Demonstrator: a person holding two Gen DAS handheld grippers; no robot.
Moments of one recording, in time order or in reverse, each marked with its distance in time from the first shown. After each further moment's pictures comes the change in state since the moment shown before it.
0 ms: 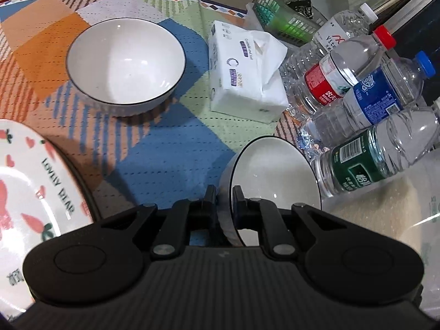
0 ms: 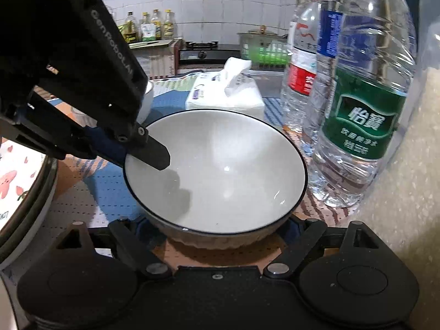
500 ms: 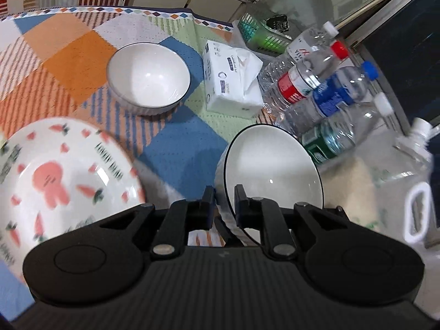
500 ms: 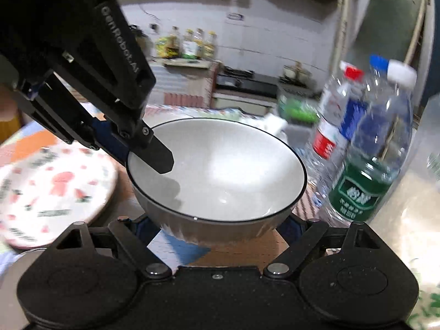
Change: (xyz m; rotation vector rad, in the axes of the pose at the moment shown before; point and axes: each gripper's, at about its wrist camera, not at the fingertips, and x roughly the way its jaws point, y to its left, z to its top) left arm -0.103 0.010 -0.019 0.023 0.003 -0.058; right arm -0.073 0.025 0.024 -0.182 -0.099 0.089
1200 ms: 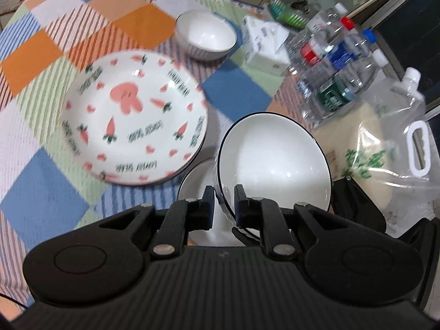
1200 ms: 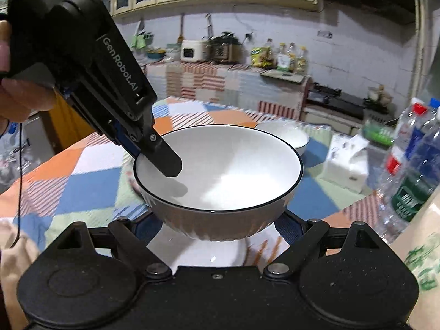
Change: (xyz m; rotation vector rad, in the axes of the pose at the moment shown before) left arm -0.076 0.027 -0.097 -0.038 0.047 0.111; right arm -0.088 0.045 -0.027 -0.153 -0.010 0.368
